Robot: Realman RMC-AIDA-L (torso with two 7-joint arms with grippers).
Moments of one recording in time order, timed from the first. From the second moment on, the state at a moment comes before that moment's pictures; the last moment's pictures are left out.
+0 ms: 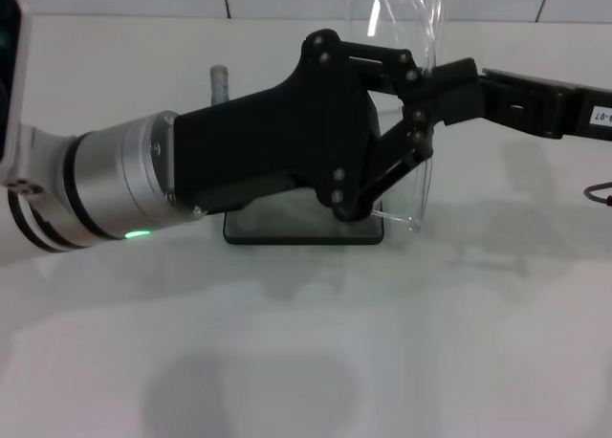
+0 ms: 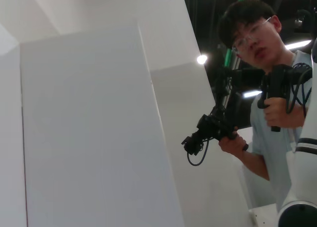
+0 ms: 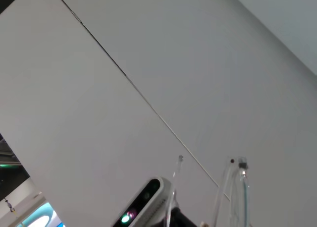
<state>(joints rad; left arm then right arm) -0.44 -2.09 1.57 0.79 0.88 1.67 -0.92 0.70 2.01 -0.83 -0.44 -1.52 -1.92 1.76</state>
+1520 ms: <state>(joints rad) -0.43 -2.09 1.54 0.83 0.88 1.62 -0.93 0.69 2.01 -0.87 -0.45 -1.52 -1.86 1.74</state>
